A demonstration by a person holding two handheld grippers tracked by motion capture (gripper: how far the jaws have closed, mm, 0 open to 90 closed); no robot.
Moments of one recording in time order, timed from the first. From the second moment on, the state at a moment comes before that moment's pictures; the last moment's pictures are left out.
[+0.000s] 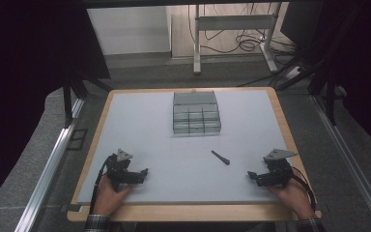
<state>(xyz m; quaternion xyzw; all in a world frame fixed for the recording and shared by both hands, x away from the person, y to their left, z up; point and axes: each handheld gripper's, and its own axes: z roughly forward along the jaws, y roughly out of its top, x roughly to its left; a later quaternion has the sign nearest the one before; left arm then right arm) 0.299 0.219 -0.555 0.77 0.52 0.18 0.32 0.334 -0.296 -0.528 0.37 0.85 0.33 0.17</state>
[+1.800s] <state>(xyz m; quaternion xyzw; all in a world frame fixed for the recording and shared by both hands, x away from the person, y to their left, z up) 0.299 0.219 -0.555 0.77 0.51 0.18 0.32 0.341 -0.287 -0.496 0.43 0.84 0.29 0.13</state>
